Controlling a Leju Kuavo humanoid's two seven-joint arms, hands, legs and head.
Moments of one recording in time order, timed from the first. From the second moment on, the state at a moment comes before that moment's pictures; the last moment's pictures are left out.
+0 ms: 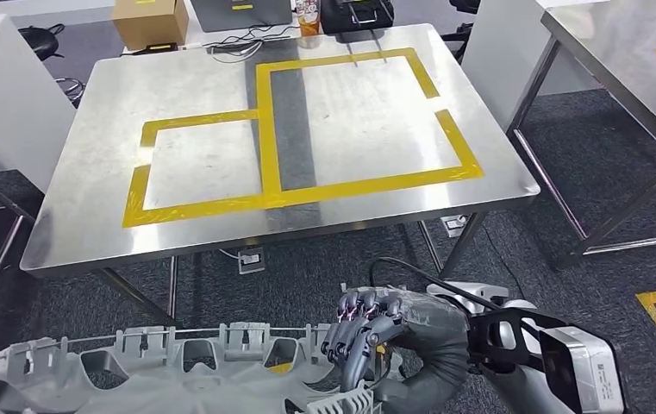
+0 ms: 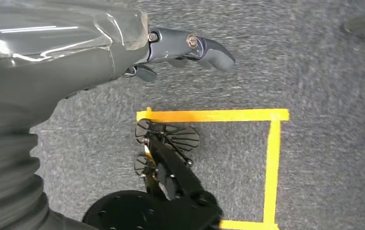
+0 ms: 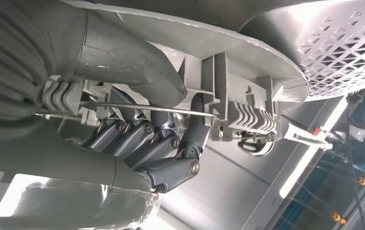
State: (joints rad) left arm -0.03 -0.36 1.51 -1.11 -1.03 -0.90 -0.33; right arm -0.37 -0.22 0.64 -1.95 -0.32 0.72 -0.34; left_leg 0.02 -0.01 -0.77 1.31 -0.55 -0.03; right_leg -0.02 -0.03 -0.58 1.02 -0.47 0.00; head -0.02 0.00
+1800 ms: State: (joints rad) left arm -0.03 -0.36 1.51 -1.11 -1.05 -0.91 -0.34; right arm -0.37 -0.23 0.62 -1.93 -0.36 0.72 -0.35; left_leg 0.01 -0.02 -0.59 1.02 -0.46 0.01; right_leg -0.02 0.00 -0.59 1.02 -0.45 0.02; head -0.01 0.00
